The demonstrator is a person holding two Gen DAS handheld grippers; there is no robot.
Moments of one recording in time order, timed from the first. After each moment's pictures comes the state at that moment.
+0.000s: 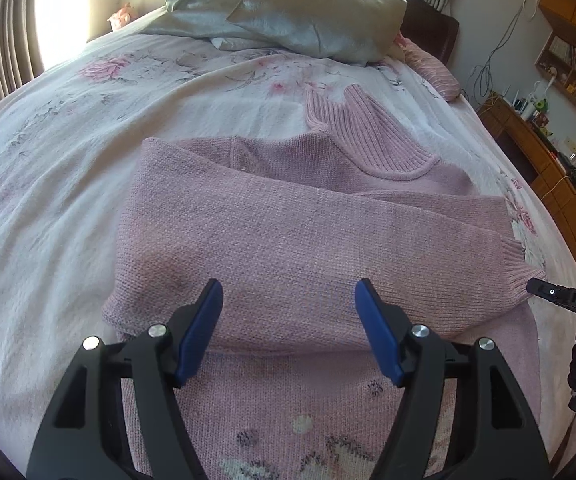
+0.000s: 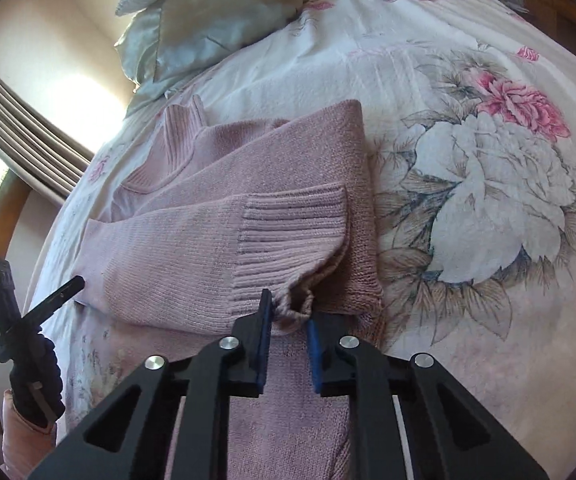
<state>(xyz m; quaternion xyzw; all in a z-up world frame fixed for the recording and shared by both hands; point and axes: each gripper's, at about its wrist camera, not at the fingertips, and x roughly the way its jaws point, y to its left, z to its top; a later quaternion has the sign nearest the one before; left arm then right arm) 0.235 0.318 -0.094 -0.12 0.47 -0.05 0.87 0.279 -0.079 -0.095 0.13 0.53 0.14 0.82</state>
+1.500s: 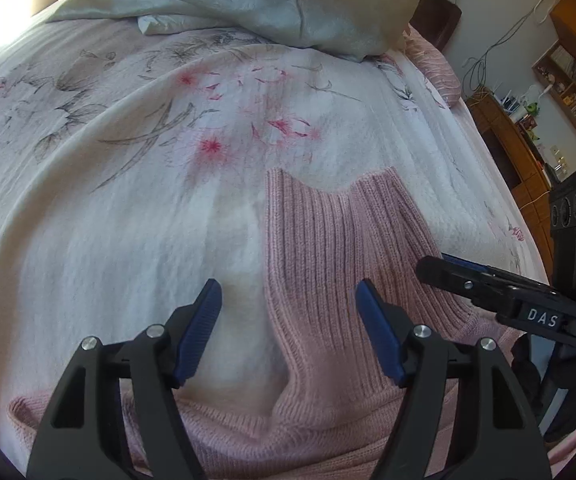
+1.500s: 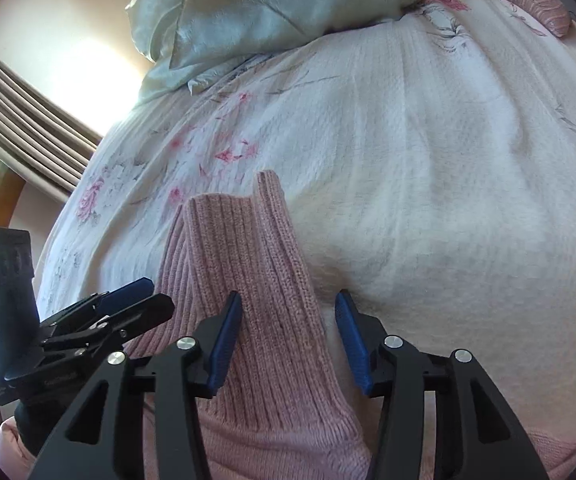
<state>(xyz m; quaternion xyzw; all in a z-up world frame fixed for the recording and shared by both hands) 0.472 0.299 -0.119 -0.16 0.52 -0.12 0.83 0.515 0.097 -0.108 0.09 0.55 0.21 0.80</state>
